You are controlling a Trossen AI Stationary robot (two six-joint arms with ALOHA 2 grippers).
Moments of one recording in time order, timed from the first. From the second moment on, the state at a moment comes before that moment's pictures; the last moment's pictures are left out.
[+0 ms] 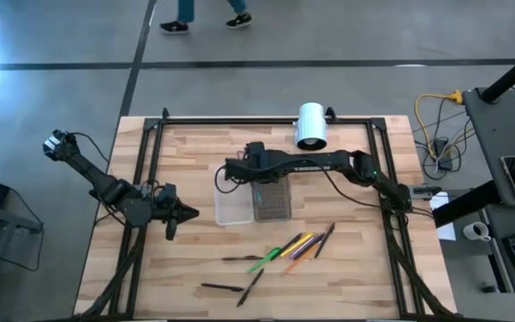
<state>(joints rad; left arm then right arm) -0.64 0.57 0.39 -0.31 -0.61 -0.88 -0.05 2.28 2.07 -0.99 0.55 1.36</state>
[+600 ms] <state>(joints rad) -0.64 0.56 0.39 -0.31 -0.61 -0.91 -0.06 2.39 2.03 -0.73 0.38 1.36</state>
